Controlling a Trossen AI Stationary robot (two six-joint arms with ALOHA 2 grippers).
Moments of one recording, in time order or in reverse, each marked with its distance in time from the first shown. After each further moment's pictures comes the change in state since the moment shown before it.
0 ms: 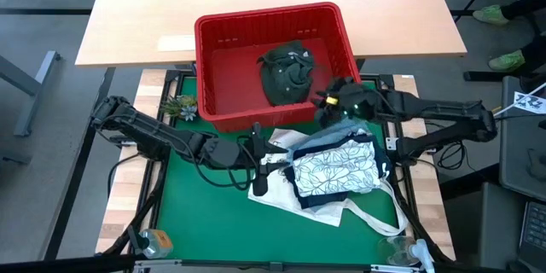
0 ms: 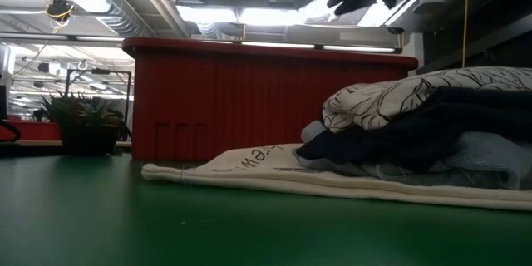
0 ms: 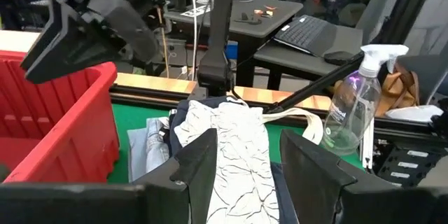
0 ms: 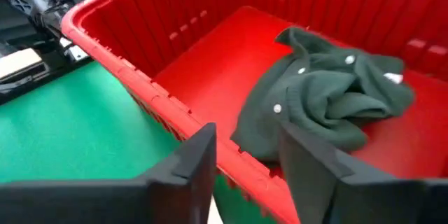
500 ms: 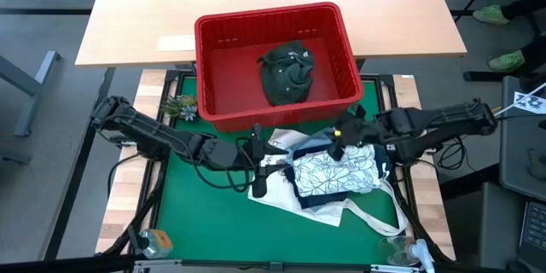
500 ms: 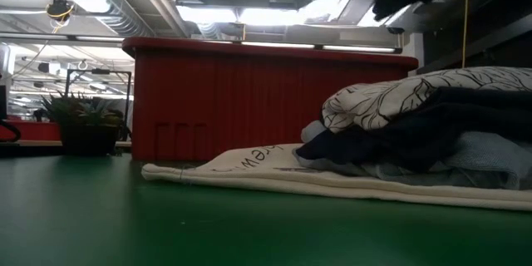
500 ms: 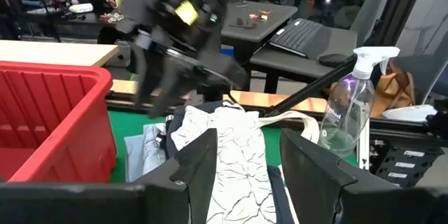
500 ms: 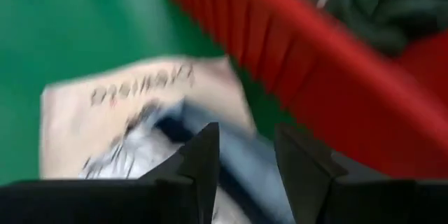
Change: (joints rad) left arm -0.010 0.000 0.000 0.020 0.000 0.026; right arm 0.276 -0.014 -0.001 -0.375 0.012 0.197
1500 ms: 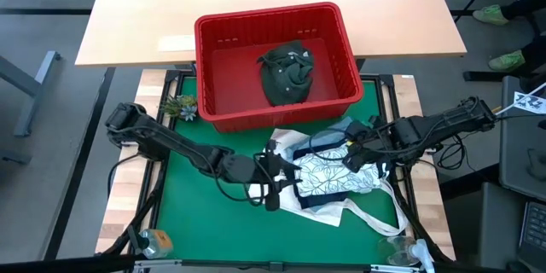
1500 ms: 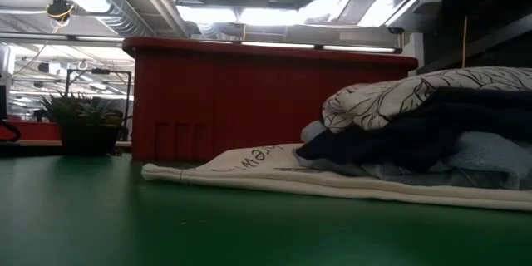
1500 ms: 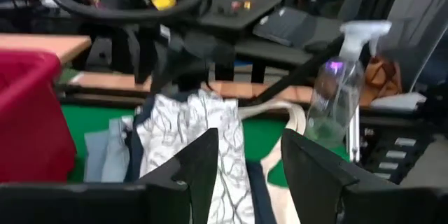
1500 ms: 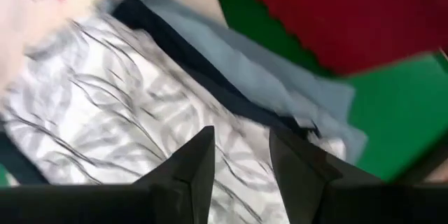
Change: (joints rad) left arm -0.018 0.175 0.000 0.177 0.041 0.004; right arm 0.152 0.000 0.000 -0.389 -0.049 0.308
